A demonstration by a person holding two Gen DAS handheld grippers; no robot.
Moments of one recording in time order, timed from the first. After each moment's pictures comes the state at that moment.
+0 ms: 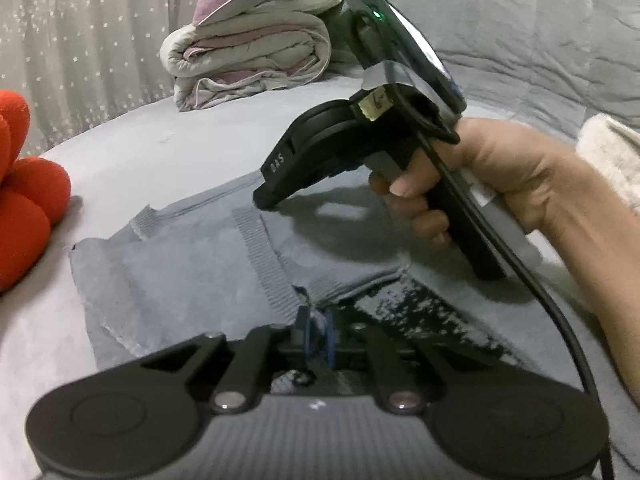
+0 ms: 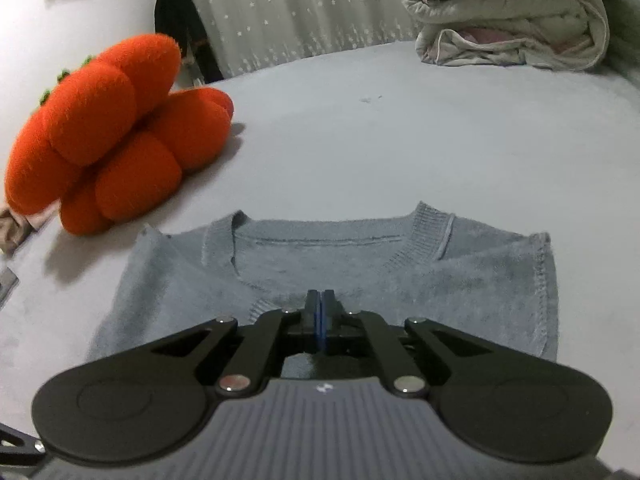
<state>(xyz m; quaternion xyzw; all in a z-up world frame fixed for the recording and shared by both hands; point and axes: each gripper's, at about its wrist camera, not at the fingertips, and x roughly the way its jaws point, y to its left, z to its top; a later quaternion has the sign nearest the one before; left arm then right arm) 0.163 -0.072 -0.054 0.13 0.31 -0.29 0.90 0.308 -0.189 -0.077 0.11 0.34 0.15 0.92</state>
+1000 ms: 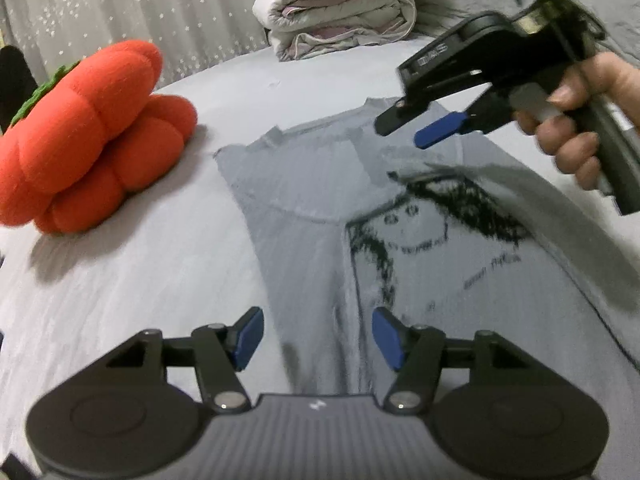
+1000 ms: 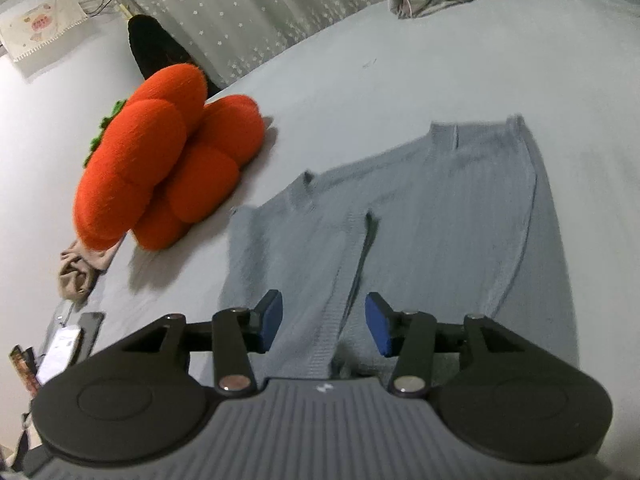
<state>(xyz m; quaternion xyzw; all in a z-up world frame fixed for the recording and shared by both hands) 0.061 0.000 -0.023 0.16 0.37 -0.13 0.91 0.213 -0.176 -0.038 0.25 0.39 0.14 0.88</state>
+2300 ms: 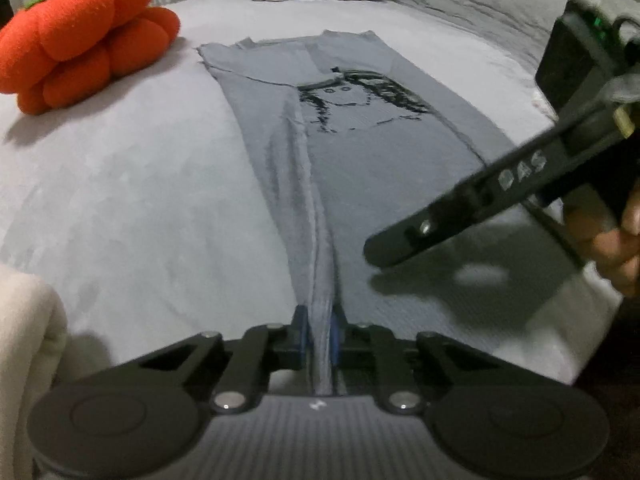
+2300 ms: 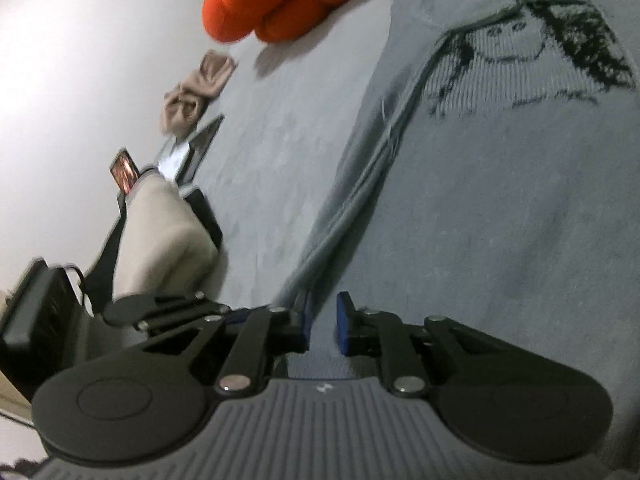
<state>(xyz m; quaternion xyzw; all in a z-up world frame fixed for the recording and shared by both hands) -0.061 0.055 -0.036 0.07 0.46 -0.21 0.86 0.046 -0.064 -0.070 0.25 0.51 0.31 0.77</state>
